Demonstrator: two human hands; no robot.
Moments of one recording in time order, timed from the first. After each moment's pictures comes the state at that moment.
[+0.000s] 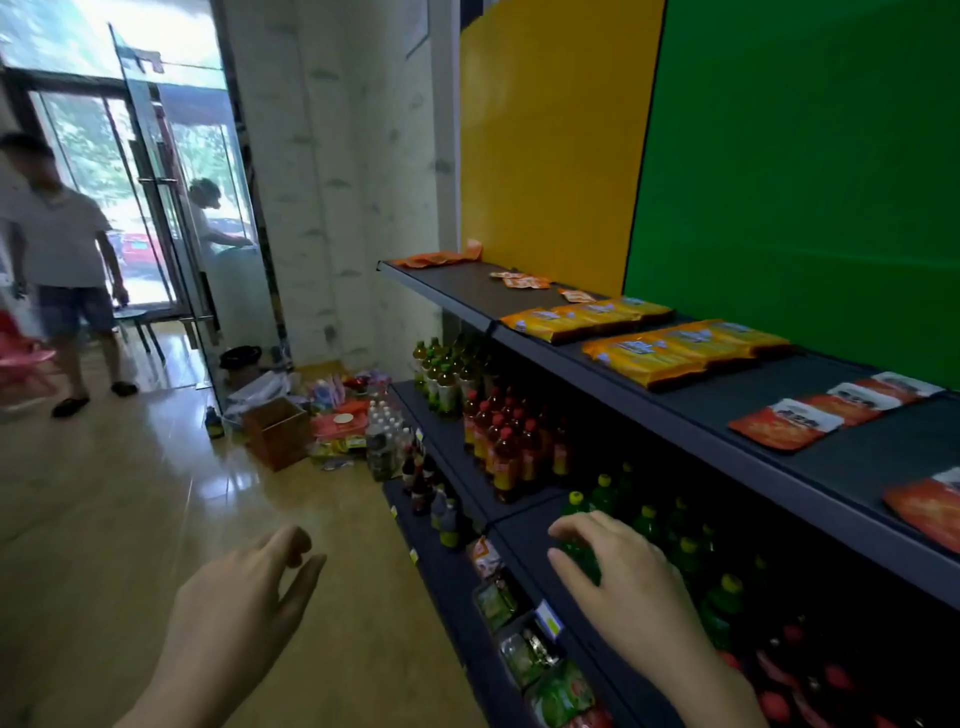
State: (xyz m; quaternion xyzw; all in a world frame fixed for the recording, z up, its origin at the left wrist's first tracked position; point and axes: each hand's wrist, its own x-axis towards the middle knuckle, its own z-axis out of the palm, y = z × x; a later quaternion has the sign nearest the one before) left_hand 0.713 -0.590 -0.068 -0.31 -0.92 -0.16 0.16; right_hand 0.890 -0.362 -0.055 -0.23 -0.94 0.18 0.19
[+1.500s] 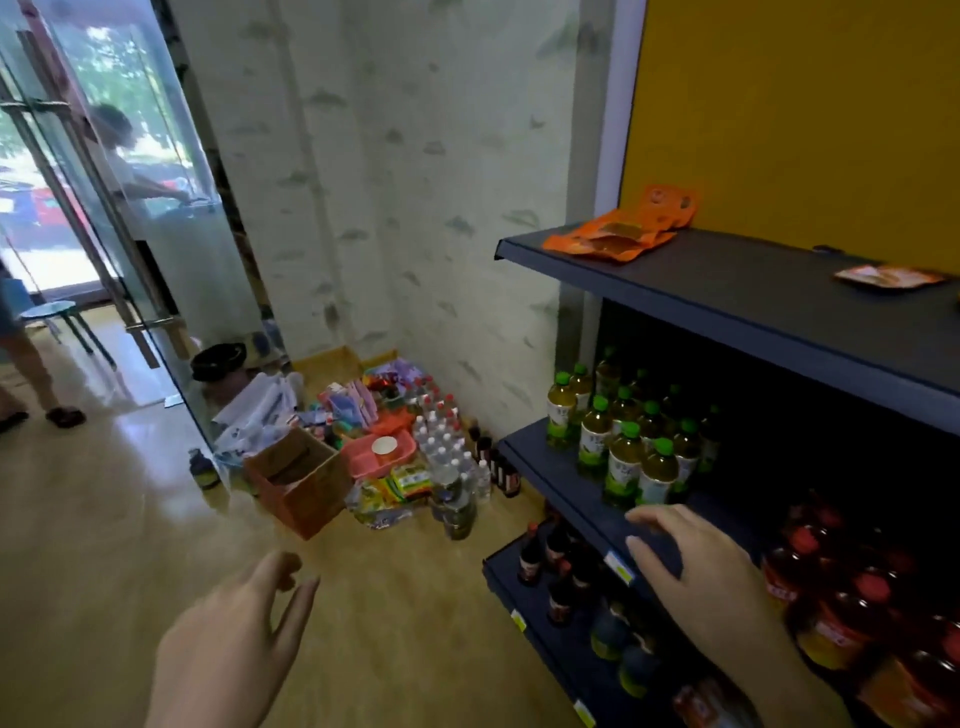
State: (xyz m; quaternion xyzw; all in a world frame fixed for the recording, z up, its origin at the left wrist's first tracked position) left_hand -0.144 -0.494 -0.106 -0.28 -0.94 -0.19 0.09; right_hand 0.065 -0.239 -0.122 -0.36 -0.89 0.19 0.19
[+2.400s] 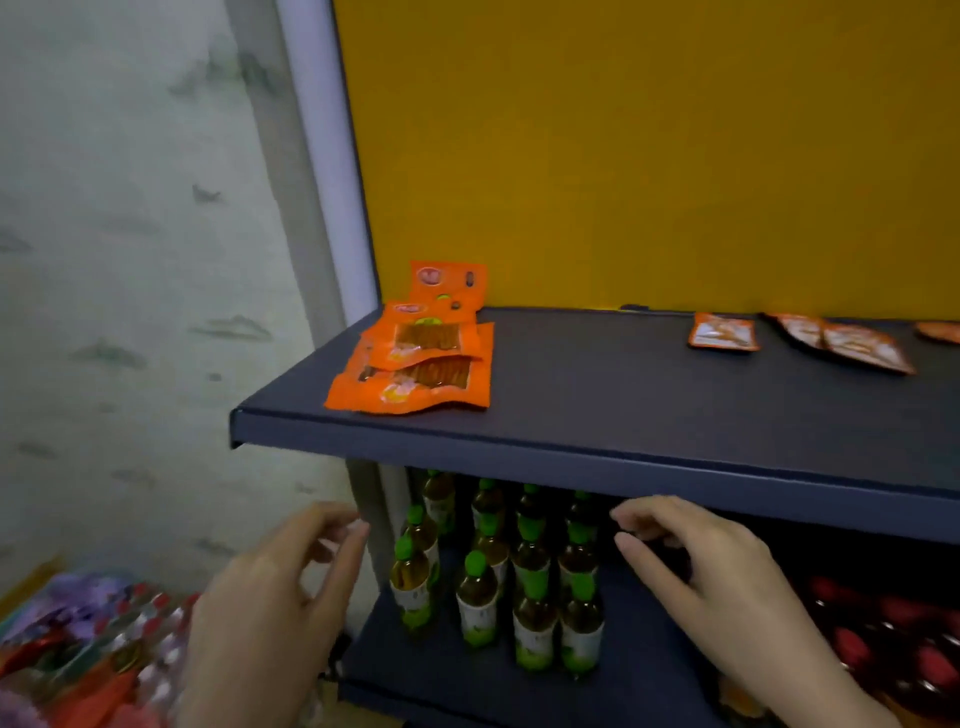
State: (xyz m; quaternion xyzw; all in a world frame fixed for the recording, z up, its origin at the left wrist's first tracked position) left_hand -0.367 -0.092 -0.051 -0.64 -0.66 -0.39 0.05; right_hand -0.085 -0.069 -0.058 -0.56 -0.76 0.10 0.31
